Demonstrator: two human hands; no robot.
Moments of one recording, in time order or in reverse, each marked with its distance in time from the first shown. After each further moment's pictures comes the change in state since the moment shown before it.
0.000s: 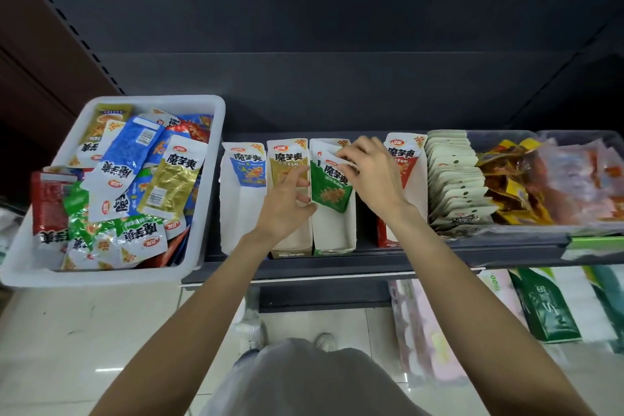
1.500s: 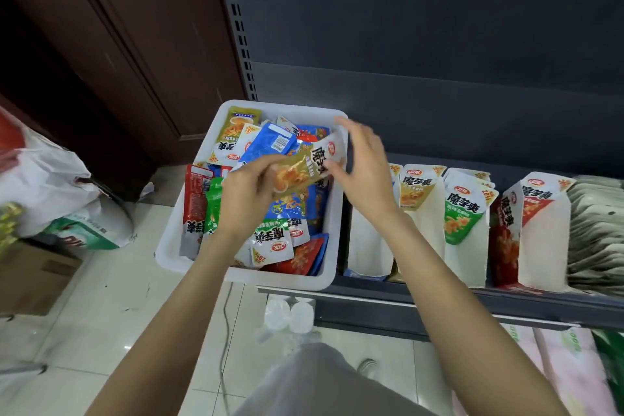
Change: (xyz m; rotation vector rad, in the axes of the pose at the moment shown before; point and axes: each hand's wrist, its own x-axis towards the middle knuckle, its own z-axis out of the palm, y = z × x) left_hand -0.051 -0.106 -0.228 0.094 0.450 0.160; right_hand 0.075 -0.221 0.069 0.485 -0.087 0.087
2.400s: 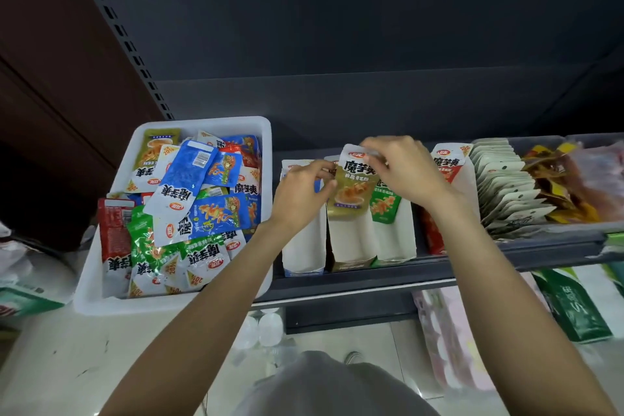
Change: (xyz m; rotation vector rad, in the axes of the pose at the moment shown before) left_hand 0.012 0.089 0.147 0.013 -0.310 0.185; right_hand -0.038 0.065 -0.150 -0.541 -0.089 -0.039
